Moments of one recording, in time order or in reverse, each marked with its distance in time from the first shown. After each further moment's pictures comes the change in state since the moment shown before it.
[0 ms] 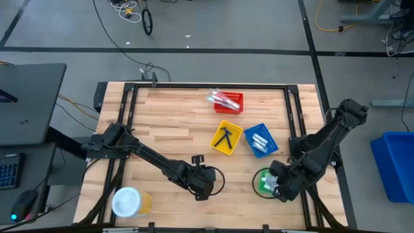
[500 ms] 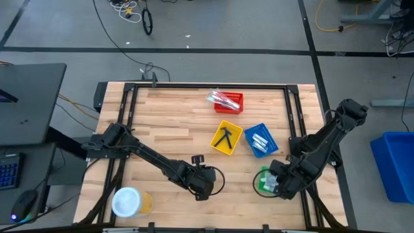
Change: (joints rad) left arm 0.001 0.000 0.000 0.000 0.004 -0.002; right arm 0.018 0.002 -0.133 0.047 0.046 -0.068
